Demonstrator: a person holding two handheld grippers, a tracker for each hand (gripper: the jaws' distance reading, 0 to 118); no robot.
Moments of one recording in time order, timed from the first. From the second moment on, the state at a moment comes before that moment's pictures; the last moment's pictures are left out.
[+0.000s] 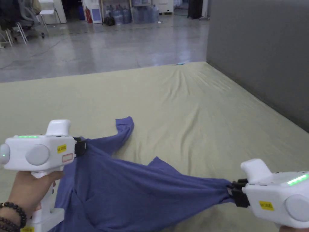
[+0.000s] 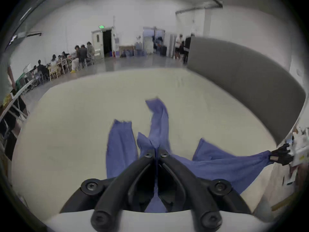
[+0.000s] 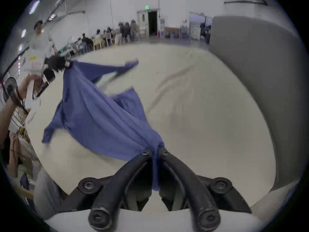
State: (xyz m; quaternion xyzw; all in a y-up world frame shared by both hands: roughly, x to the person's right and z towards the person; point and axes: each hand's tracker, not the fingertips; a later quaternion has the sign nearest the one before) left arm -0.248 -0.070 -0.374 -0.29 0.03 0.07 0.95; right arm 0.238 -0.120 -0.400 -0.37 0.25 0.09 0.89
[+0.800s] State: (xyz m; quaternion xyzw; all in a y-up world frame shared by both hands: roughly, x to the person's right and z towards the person) left arm -0.348 0.283 -0.417 -0.02 0.17 0.04 0.98; right arm 0.104 0.290 -0.587 -0.09 0.25 0.00 0.96
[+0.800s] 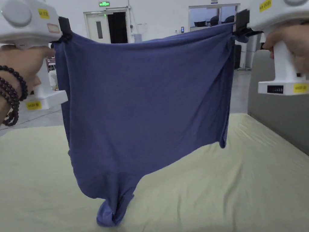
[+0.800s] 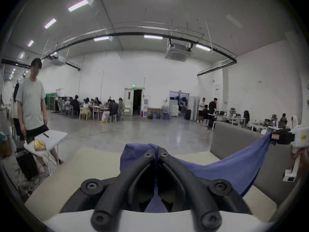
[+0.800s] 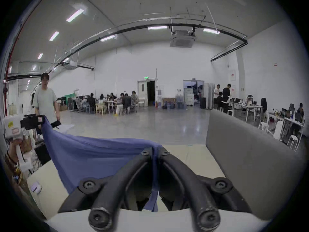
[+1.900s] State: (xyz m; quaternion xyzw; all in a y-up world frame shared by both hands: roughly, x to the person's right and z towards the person) left arm -0.329 0.064 -0.457 -0.17 0.18 0.05 0.97; right arm 0.089 0.029 -0.670 -0.27 0.21 0.00 0.94
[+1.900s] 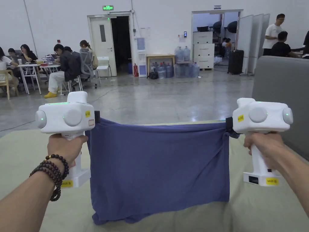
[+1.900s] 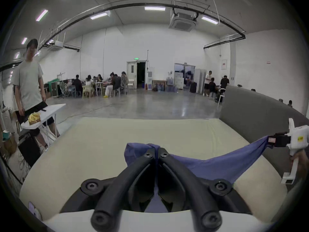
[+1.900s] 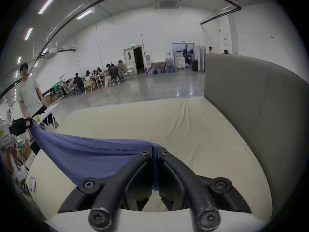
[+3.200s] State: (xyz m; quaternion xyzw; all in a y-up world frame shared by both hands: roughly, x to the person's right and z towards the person) left arm -0.170 -0.181 -0.074 -0.43 0.10 0.11 0.89; right arm 0.271 -0.213 -0.320 -0.49 0.29 0.16 0.81
